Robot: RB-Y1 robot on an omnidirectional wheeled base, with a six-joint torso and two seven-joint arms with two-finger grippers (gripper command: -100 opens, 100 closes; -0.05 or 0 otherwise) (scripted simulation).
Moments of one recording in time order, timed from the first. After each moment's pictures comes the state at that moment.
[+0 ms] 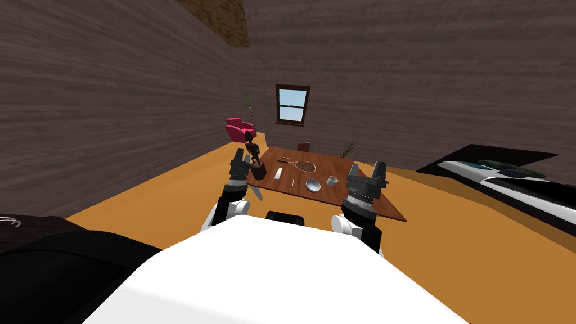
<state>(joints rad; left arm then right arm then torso) 0.54 0.03 -0.04 -2.30 0.02 -0.41 -0.14 0.54 -0.01 0.03 -2.34 -0.10 -0.51 0.06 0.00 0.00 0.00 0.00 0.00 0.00</state>
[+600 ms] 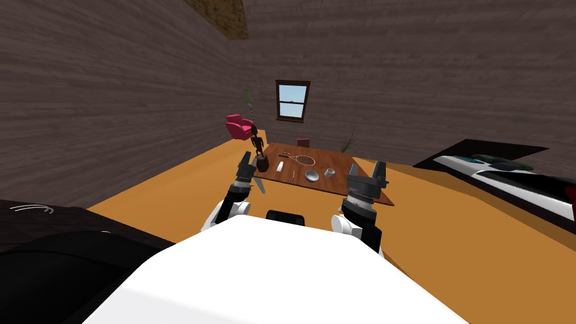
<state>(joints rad) 0.52 0.14 -0.08 -2.22 -0.01 -0.44 -0.04 0.54 -0.01 0.03 -2.34 -0.10 -0.51 0.06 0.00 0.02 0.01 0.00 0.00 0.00</state>
